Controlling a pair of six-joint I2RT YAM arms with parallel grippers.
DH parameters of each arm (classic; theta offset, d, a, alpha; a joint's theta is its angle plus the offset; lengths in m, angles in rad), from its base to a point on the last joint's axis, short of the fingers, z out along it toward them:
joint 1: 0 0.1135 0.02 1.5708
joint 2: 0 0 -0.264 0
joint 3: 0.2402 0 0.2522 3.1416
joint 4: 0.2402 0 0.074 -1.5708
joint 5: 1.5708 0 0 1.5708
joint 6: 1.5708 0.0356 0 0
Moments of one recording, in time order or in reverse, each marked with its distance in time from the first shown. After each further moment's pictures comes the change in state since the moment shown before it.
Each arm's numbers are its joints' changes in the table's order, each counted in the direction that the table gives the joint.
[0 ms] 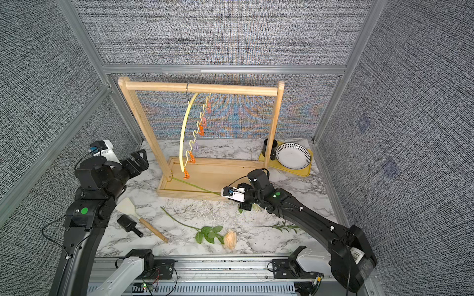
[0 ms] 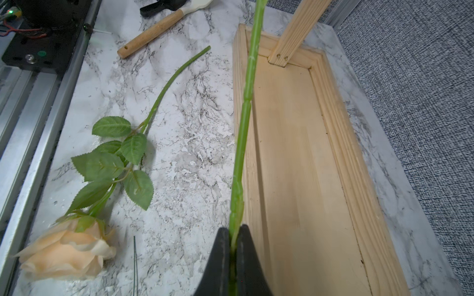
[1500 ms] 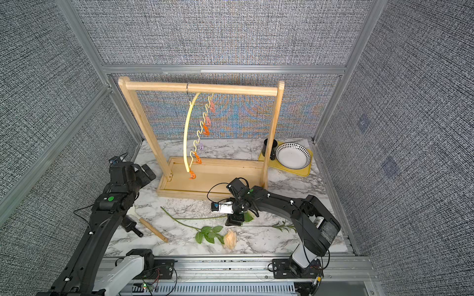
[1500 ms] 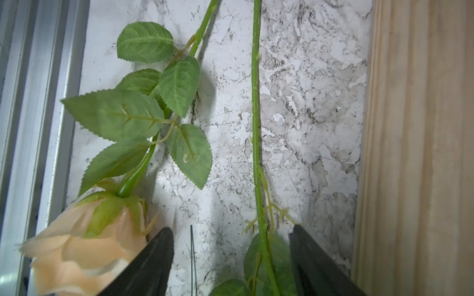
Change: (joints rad) left arm 0.000 -0.089 -0.291 -0.023 -0.289 -0.123; right arm 0.137 -0.422 0.164 0.262 0.083 -0.055
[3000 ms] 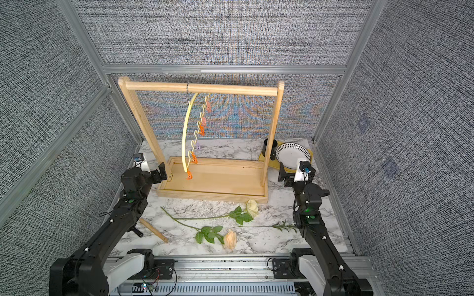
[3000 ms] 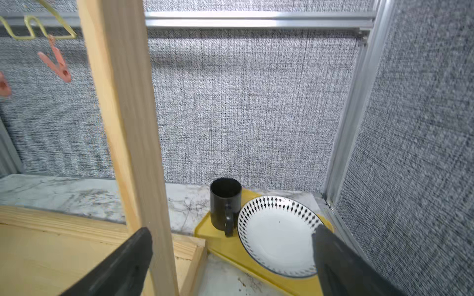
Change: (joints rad) left arm -0.001 -0.070 -0.259 -0.672 0.173 0.396; right arm -0.774 0.796 -0.515 -1.016 0.303 0.780
